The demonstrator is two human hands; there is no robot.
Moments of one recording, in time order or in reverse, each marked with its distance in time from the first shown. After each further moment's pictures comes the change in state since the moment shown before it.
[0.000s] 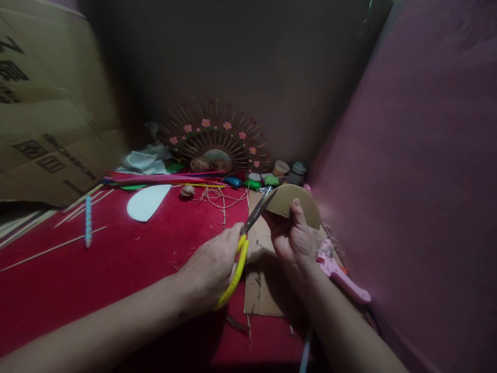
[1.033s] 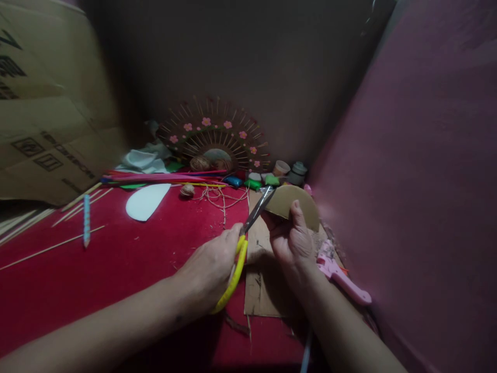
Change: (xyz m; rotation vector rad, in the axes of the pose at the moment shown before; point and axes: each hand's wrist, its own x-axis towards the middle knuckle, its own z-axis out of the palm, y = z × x) left_hand -0.002 0.002 -0.006 -0.083 0.043 -0.009; right_hand -0.003 0.003 0.002 0.022 0.040 0.002
